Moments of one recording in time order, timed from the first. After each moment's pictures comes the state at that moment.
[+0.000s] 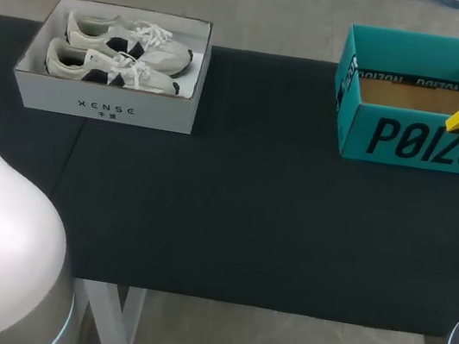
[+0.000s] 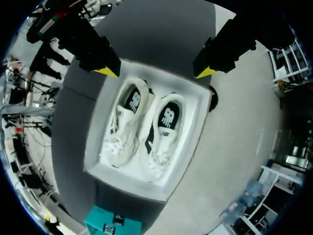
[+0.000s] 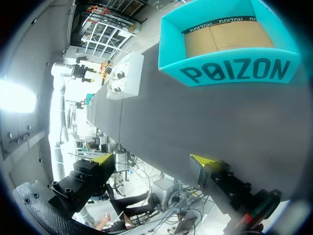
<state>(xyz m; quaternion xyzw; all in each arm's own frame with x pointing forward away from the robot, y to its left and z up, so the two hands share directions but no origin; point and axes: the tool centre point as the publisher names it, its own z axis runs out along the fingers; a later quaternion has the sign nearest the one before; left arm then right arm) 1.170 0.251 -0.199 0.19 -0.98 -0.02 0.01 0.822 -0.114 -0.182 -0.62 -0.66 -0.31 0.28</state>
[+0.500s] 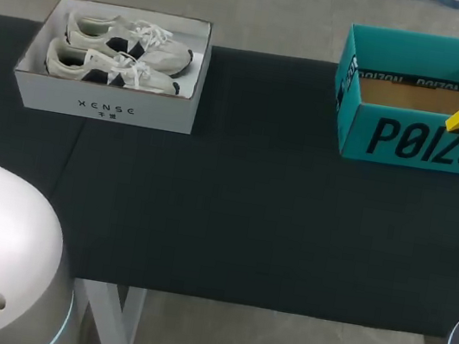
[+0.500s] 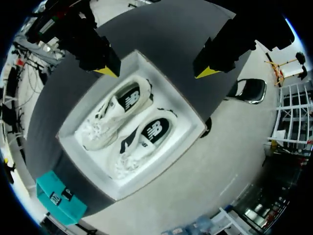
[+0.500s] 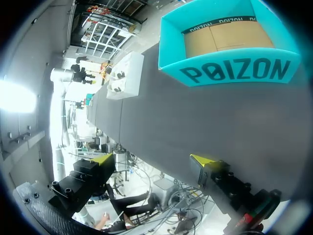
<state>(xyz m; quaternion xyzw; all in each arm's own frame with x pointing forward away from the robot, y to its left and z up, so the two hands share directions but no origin) 1.138 0.265 -0.210 0.41 -0.91 -0.03 -0.03 0.822 -0.114 -0.182 -0.62 -0.66 -0.31 0.28</state>
